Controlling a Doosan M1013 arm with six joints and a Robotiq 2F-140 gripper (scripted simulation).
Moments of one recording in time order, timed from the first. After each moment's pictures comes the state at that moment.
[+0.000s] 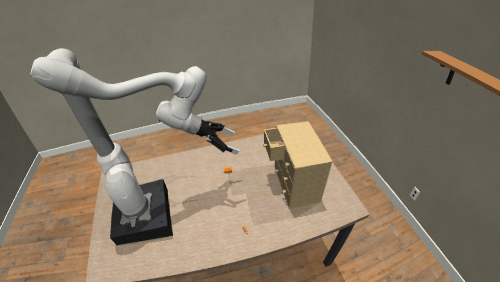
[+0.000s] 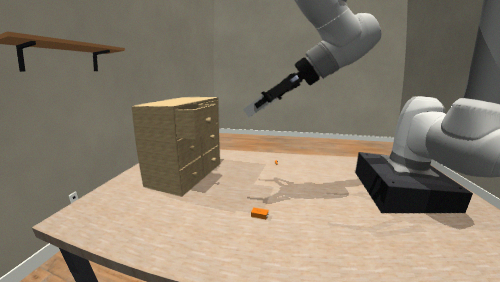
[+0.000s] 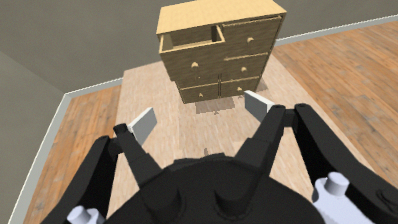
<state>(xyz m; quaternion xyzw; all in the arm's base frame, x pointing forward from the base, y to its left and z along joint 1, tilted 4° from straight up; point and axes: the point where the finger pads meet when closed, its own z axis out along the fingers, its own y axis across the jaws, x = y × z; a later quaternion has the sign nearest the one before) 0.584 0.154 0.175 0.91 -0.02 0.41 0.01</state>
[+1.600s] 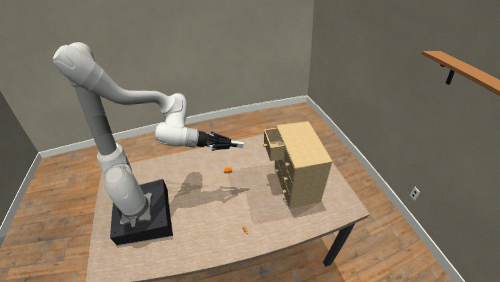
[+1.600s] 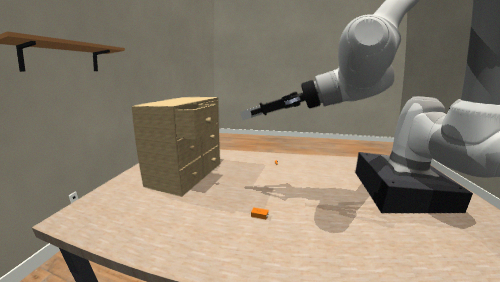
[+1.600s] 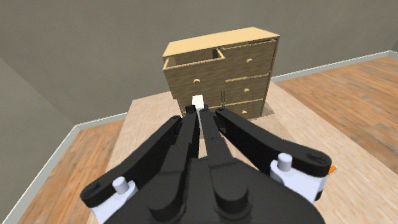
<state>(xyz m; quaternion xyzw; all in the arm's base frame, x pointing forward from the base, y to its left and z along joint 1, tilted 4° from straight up) 0.597 0.152 0.159 0.84 -0.02 0.55 0.02</state>
